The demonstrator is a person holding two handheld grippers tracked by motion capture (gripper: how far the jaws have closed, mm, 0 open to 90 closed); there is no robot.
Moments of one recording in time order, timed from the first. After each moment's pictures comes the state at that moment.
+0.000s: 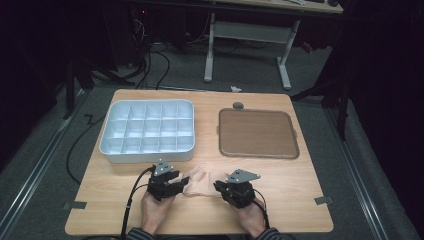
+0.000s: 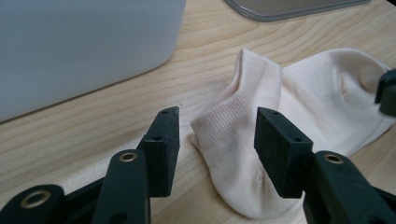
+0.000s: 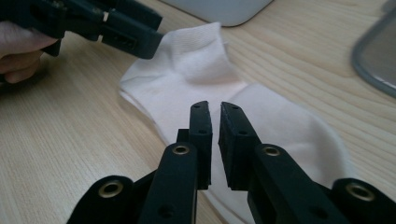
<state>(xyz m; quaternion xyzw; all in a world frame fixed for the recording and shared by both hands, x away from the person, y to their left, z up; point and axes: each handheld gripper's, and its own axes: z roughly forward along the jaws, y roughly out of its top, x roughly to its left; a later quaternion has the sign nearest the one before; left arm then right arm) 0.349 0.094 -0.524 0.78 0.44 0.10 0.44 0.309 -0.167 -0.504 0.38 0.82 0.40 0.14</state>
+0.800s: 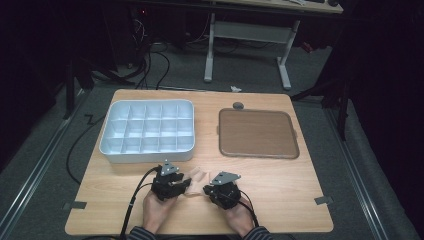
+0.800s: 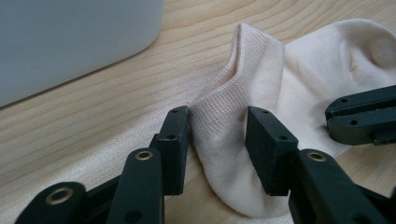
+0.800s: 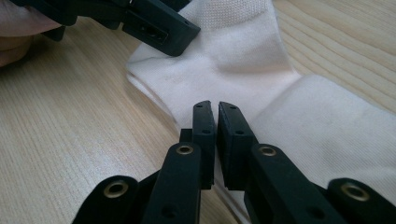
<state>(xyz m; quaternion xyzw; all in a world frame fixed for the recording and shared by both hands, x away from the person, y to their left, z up) 0.352 0.085 -0.531 0.80 0.42 0.09 0.41 0.317 -0.135 -0.525 0.36 0.85 0.36 0.12</state>
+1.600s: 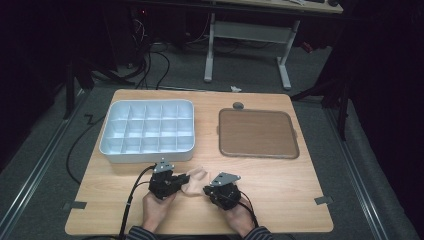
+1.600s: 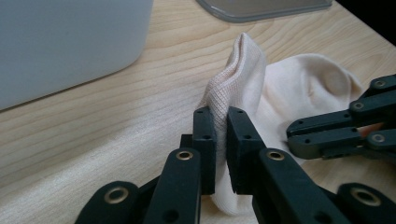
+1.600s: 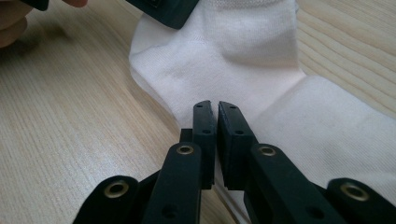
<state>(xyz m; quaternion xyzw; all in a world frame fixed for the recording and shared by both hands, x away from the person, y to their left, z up) 0.352 0.094 -0.522 0.78 0.42 0.04 0.46 0.315 -0.135 -0.526 0.36 0.85 0.36 0.13</state>
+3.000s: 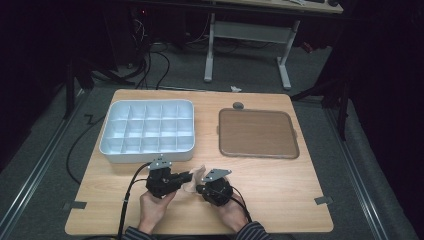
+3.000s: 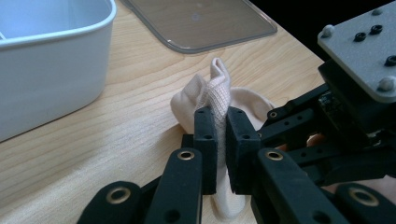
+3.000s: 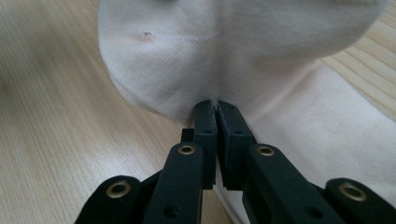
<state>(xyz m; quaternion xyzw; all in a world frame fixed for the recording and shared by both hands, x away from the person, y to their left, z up) 0.345 0.097 -0.488 0.77 0.39 0.00 0.50 0.329 -0.113 -0.523 0.34 0.86 0.35 0.10</state>
